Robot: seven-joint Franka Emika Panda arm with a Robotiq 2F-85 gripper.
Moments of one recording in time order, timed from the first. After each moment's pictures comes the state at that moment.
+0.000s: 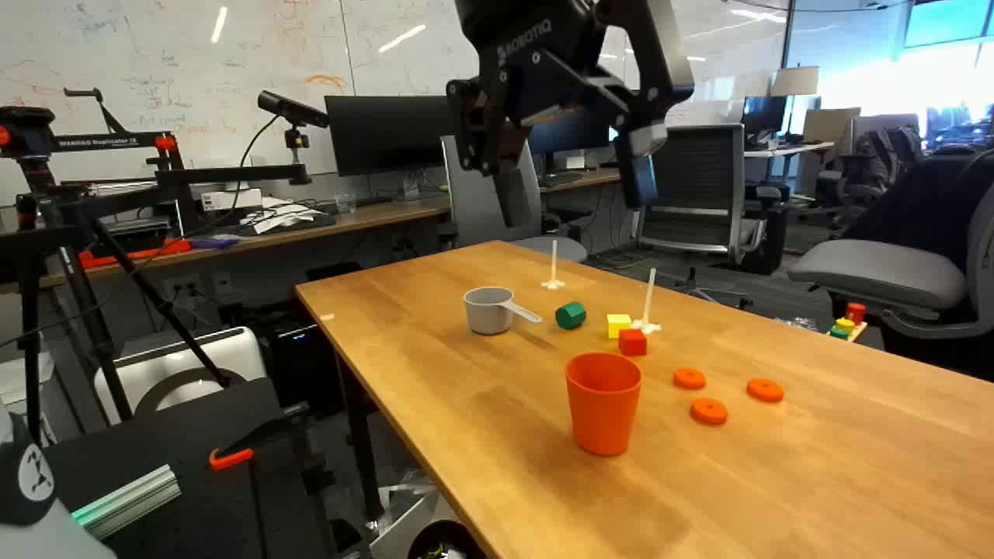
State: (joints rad) arm -0.16 -0.53 -0.16 -2.68 -0.37 2.30 -0.30
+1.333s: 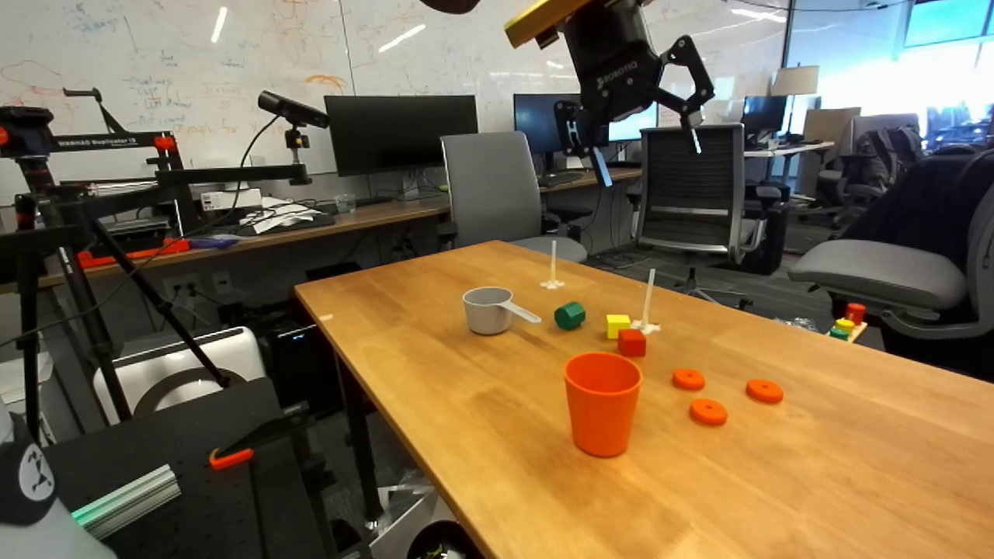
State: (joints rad) arm -0.05 0.01 0.05 -2.15 -0.45 2.26 -0.20
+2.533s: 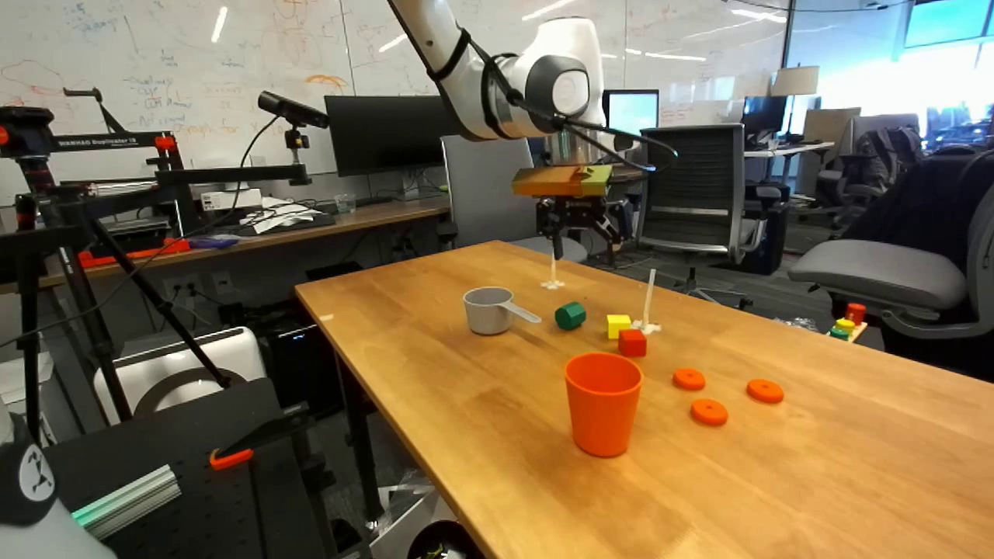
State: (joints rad) arm 0.07 0.52 0.13 -1.86 -0.10 2.56 -0.20
